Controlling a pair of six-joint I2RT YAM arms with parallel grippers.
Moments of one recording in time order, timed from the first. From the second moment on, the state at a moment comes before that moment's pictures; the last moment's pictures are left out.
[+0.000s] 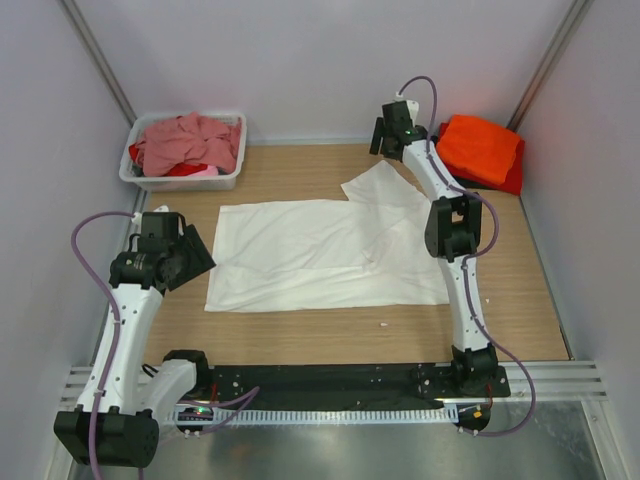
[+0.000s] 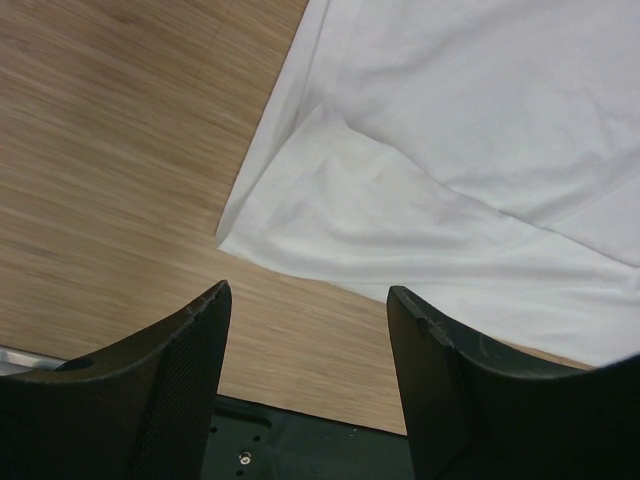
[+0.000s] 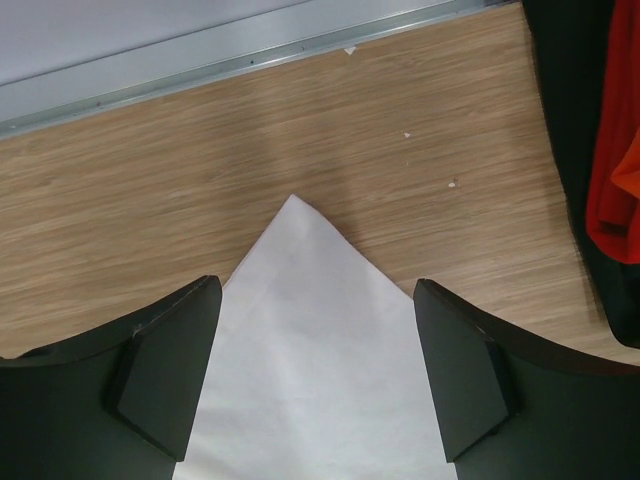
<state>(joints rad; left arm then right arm) -0.04 0.93 0.98 -1.00 -0.08 -0.53 0.24 2.52 2.41 -0.64 0.30 0.36</state>
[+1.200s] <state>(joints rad) -0.04 1.24 1.09 -0.96 -0.13 -0.55 0.22 2.52 2.13 -0.39 0.28 0.35</state>
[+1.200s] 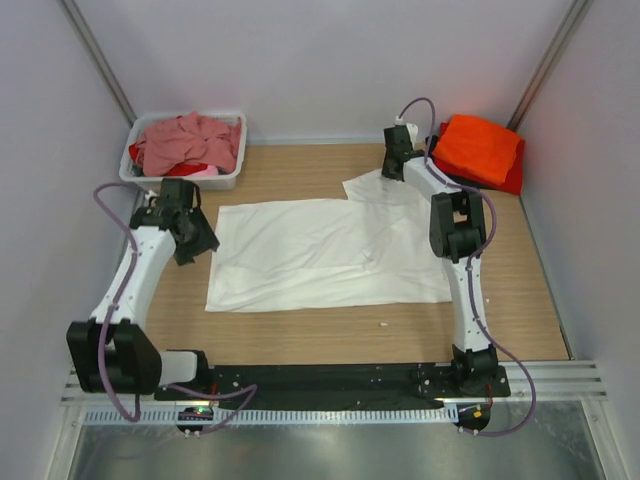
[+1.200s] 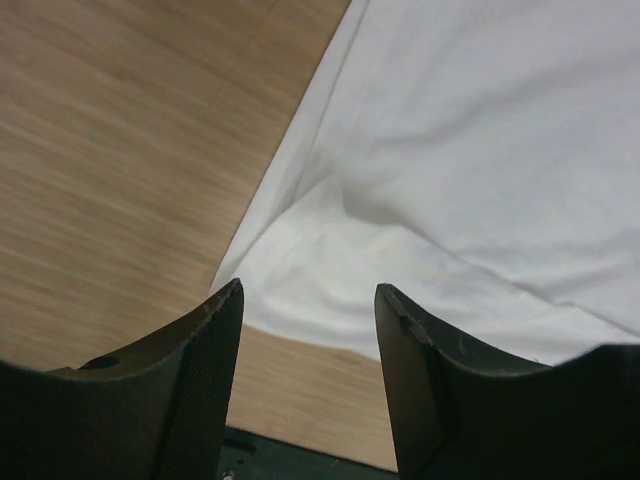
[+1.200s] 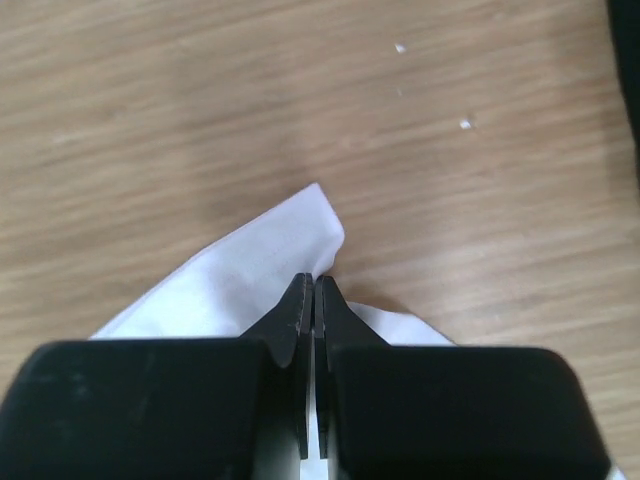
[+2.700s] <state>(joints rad) -0.26 2.53 2.32 -0.76 -0.34 -0.58 -0.15 2.14 1.54 -0.32 0.12 0.22</state>
